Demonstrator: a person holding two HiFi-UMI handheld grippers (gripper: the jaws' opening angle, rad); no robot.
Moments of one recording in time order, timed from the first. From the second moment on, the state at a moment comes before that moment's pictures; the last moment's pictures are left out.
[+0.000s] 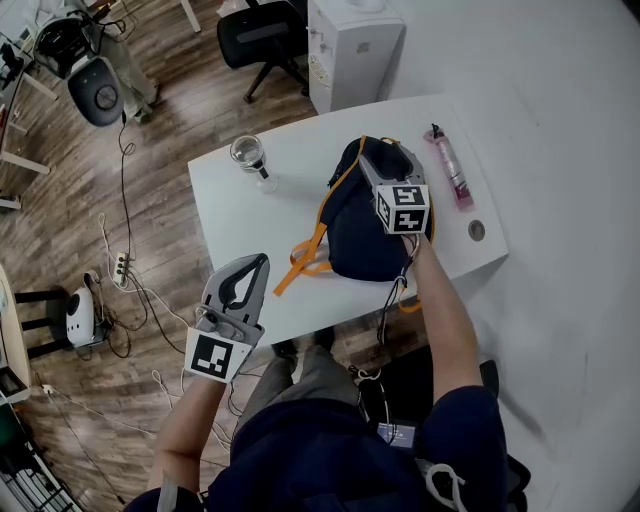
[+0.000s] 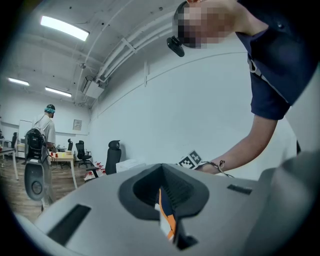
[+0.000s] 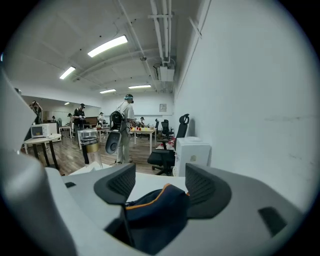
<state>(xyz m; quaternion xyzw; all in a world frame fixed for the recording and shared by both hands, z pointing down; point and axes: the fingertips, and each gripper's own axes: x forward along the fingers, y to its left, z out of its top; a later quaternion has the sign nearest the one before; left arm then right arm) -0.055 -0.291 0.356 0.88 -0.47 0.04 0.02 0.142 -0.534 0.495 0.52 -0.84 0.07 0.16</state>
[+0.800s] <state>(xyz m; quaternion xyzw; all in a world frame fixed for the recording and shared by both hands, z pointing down) -0.060 -0.275 0.327 0.88 -0.48 0.02 -0.02 0.142 -0.391 0.373 0.53 -0.84 0.00 0.08</state>
